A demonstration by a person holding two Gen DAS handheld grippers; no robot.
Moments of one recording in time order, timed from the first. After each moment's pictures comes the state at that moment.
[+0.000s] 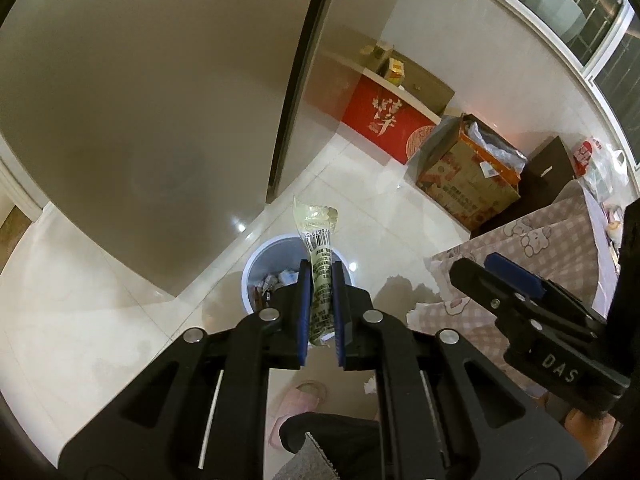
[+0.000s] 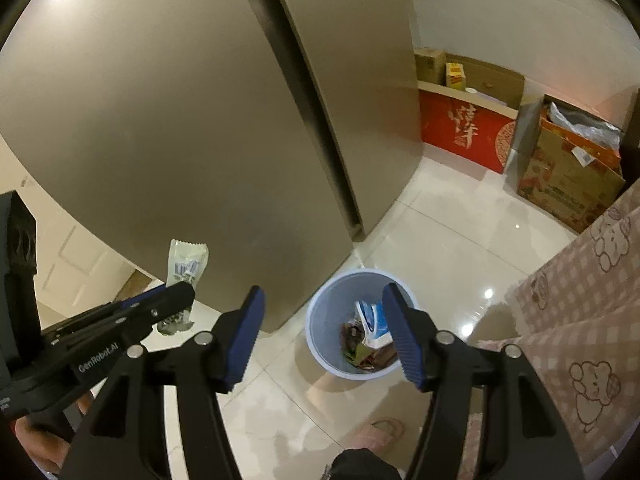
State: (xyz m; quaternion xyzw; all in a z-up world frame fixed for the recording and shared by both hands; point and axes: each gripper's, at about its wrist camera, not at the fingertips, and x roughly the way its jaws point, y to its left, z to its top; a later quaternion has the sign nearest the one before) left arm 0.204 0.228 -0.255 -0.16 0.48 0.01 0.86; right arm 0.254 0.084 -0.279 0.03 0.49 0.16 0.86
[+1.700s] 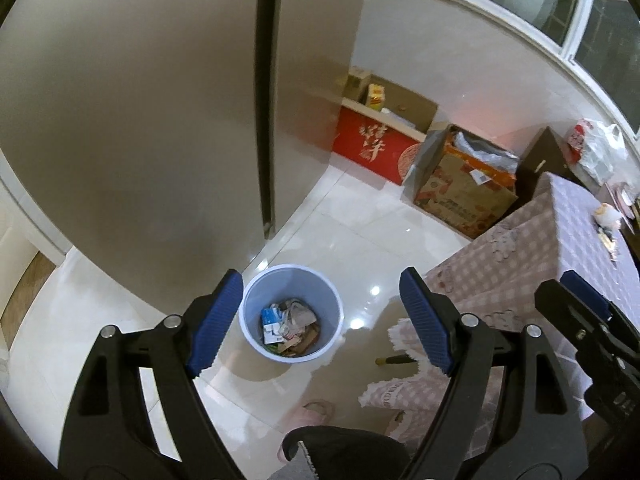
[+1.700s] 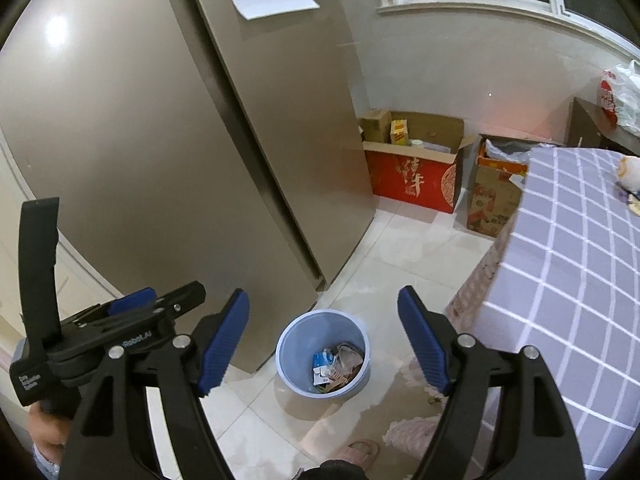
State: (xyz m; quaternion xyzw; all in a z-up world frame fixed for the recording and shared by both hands) left arm 0.183 0.140 -0.175 -0.09 0.43 0.03 0.90; right arm 0.193 -0.002 -0.184 0.07 0.39 0.10 0.91
